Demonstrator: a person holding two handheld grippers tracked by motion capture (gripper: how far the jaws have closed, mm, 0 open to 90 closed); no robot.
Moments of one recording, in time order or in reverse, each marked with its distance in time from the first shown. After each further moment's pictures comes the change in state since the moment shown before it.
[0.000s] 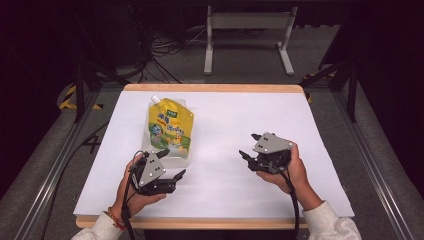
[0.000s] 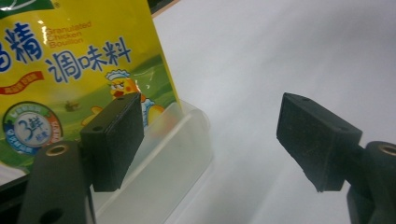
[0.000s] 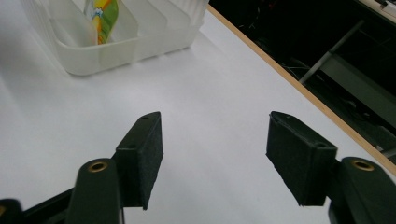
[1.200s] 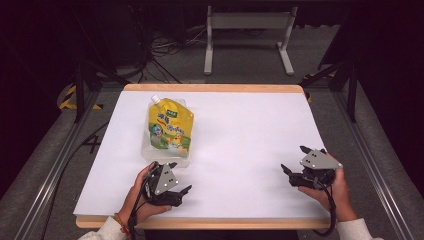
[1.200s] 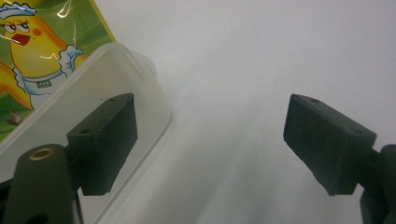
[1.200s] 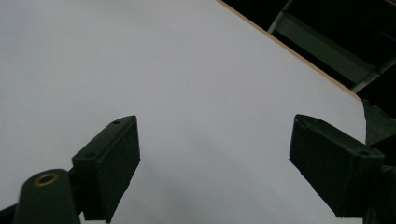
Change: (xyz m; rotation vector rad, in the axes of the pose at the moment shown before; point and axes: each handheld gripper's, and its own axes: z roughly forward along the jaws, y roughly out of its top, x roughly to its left) left arm -0.022 -0.022 0.023 0.140 -0.065 0.058; right arm -0.039 -0.111 -0.049 0.073 -0.156 0.098
